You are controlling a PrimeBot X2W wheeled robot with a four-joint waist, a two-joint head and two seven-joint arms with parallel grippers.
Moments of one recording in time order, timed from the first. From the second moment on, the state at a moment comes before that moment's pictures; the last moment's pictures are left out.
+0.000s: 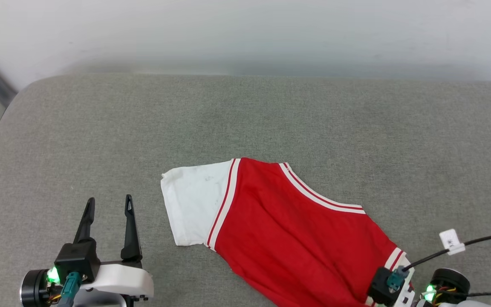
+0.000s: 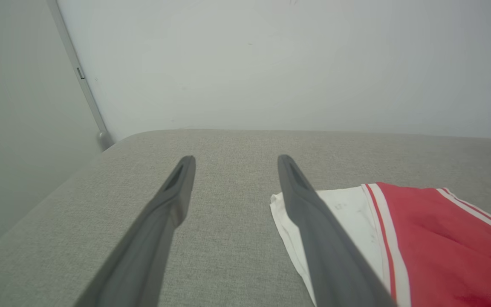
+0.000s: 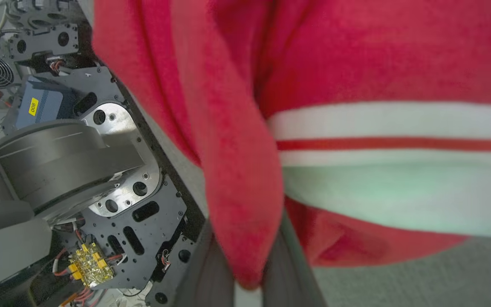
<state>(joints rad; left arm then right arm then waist) -0.01 0.13 -0.04 0.06 -0.13 0.13 -0.26 -0.53 -0.84 1.28 0.01 0.87 0.13 0.52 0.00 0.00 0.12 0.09</state>
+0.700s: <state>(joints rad) -0.01 0.09 0.00 0.07 -0.08 0.08 -0.26 -0.71 -1.00 0.86 -0.17 0.85 0.13 0.65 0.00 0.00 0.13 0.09</state>
